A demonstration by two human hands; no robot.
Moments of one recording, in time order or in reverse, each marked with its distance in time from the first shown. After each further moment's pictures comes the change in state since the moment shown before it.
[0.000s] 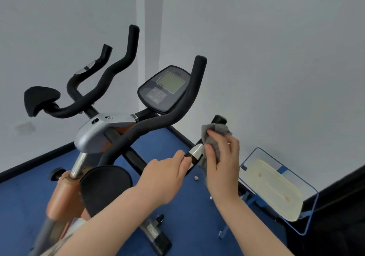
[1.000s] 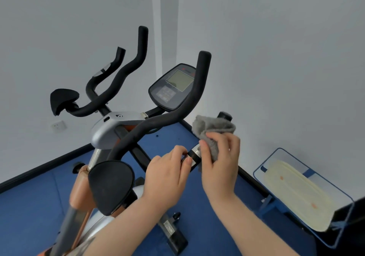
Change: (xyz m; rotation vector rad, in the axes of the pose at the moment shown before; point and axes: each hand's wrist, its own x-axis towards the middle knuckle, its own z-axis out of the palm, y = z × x) left_hand -0.011 0.016 0.017 0.018 0.392 -0.107; right_hand 0.001 0.004 0.011 -0.031 0.083 -0.098
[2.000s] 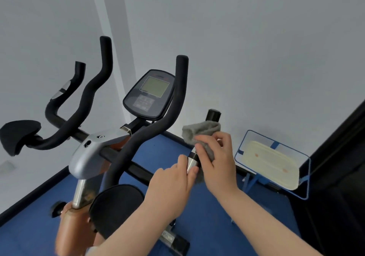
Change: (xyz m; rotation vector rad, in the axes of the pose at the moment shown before) left_hand 0.005 -0.024 -0.017 0.254 -0.417 0.332; right_hand -0.010 -0.016 0.002 -0.166 -0.061 0.060
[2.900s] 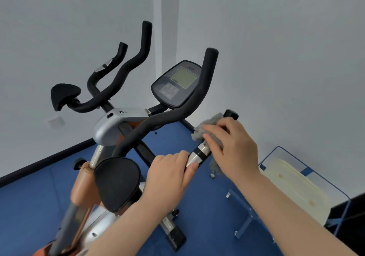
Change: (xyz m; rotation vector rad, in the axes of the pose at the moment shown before) left_hand -0.001 0.018 0.010 -0.061 0.205 -0.258; right_hand 0.049 0.018 -0.028 -0.185 -0.165 -0.391
